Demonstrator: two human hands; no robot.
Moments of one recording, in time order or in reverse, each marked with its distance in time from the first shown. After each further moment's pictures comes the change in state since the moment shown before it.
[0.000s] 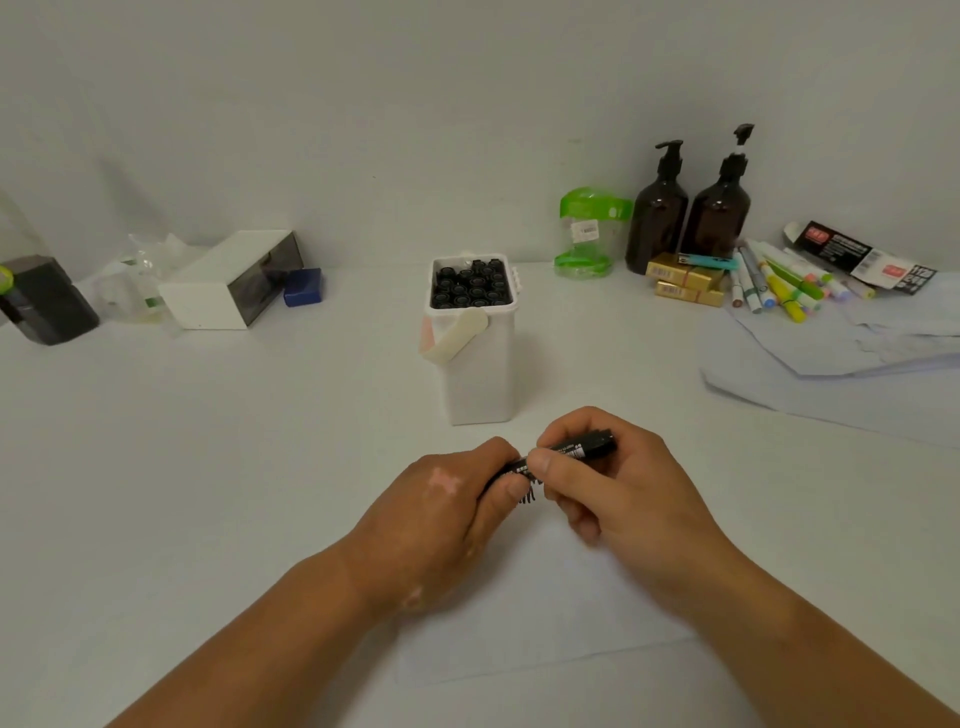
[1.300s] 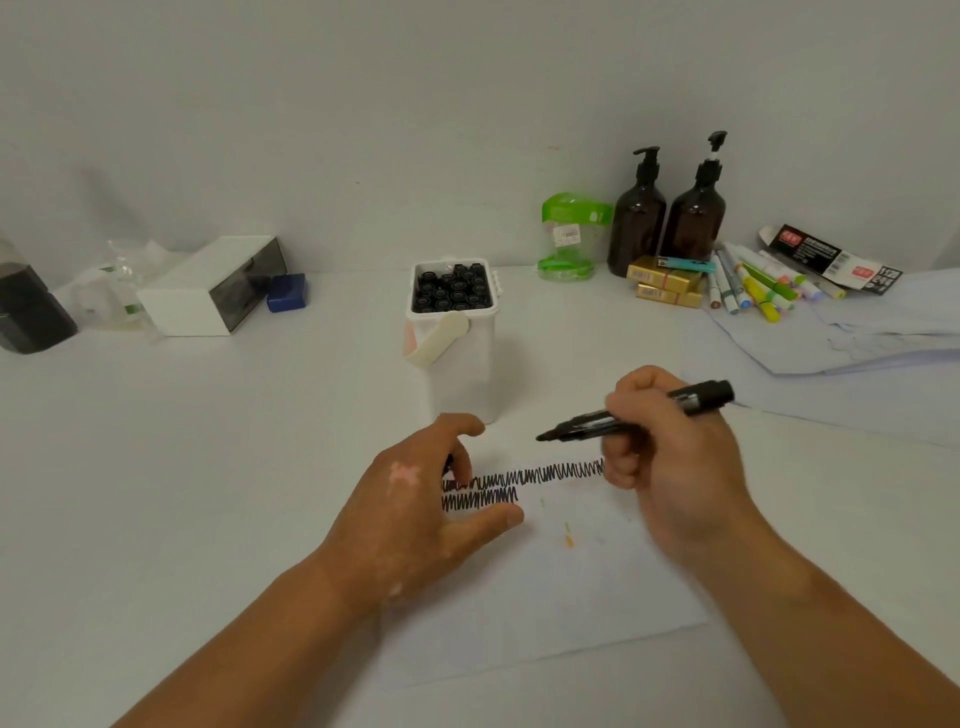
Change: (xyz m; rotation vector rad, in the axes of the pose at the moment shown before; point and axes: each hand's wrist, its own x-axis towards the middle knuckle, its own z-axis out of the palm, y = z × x) left_hand -0.004 -0.007 0.005 0.001 0.172 -0.138; right_hand 0.010 -0.012 -0.028 0.297 0.265 -0.040
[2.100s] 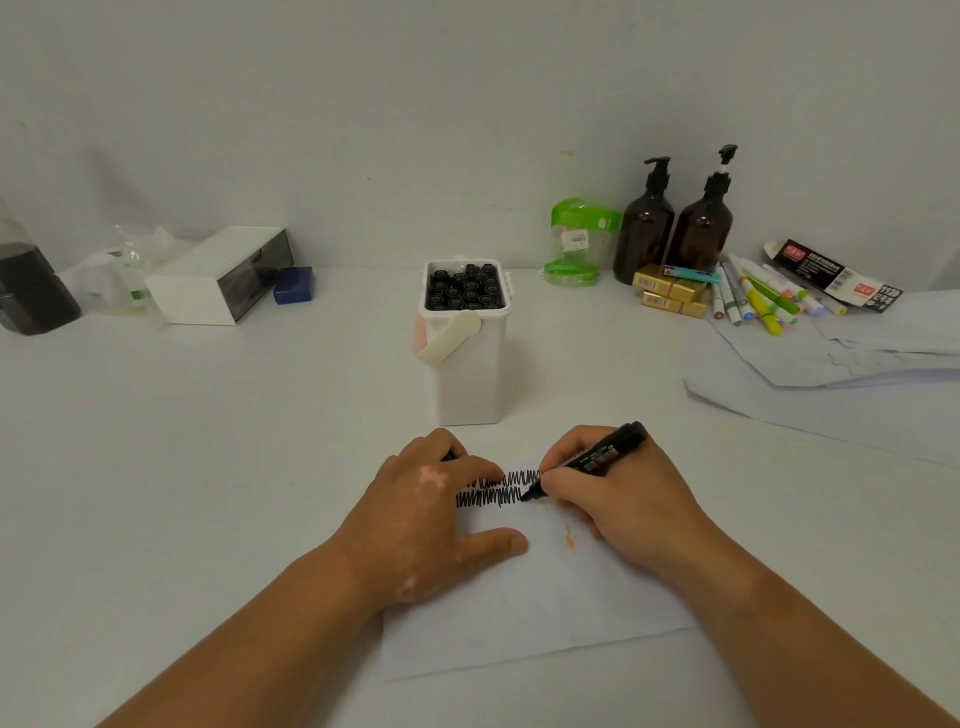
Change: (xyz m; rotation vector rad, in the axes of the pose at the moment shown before) left_hand 0.002 -0.010 0.007 0.174 -0.193 -0.043; right_hand 0.001 0.026 0.000 -0.805 -0.162 0.070
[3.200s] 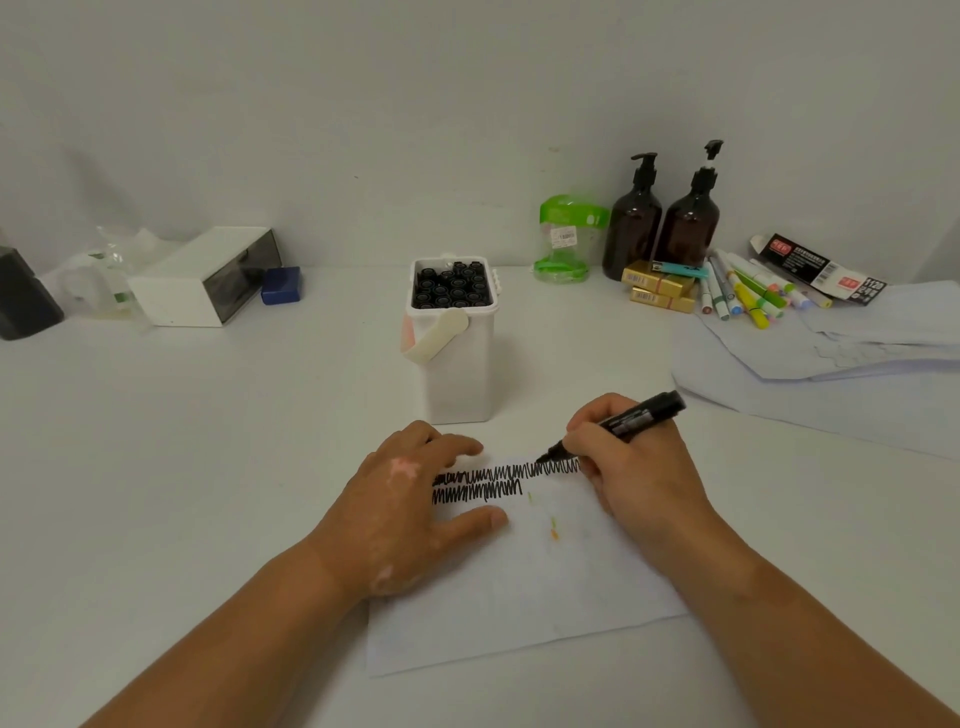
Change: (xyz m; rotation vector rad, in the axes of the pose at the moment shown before) left_hand -0.002 0.001 -0.009 -0.090 0.003 -0.072; right_hand 0.005 0.002 -0.005 0.281 0.188 0.059
